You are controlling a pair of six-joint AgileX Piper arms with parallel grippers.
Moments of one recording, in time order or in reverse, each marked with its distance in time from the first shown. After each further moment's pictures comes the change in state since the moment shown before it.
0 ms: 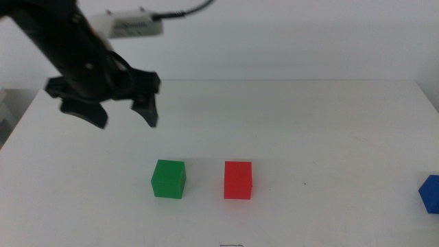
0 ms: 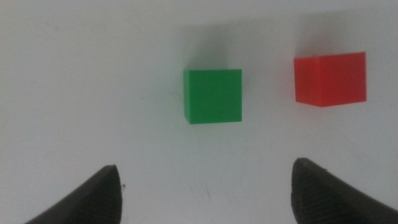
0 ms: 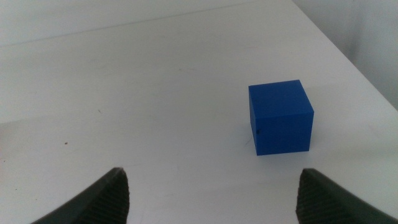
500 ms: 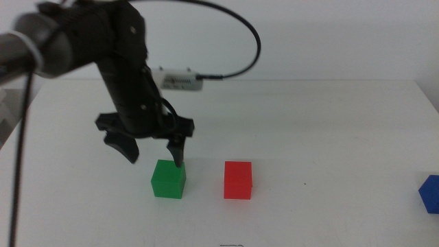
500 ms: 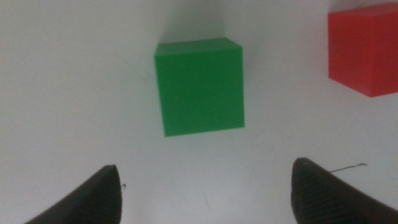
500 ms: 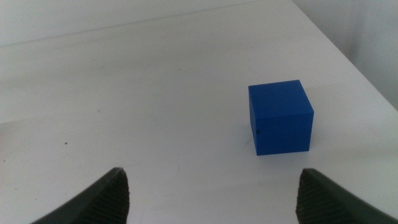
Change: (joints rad) left arm -0.094 0.231 0.000 0.023 -0.010 -0.005; right arm 0.000 0.000 0.000 0.000 0.000 0.000
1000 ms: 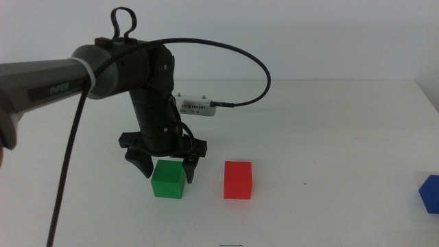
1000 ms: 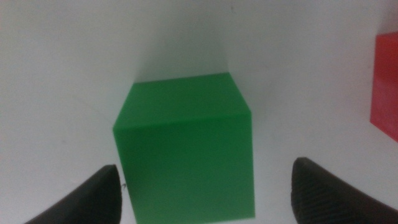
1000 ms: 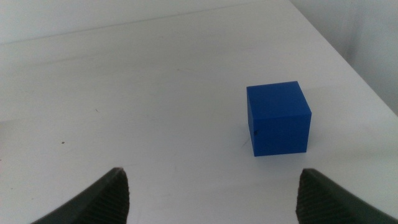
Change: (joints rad) left arm -0.035 0.160 0.000 0.017 -0.102 -0.015; right arm 0.000 0.000 0.000 -0.012 0.000 0.000
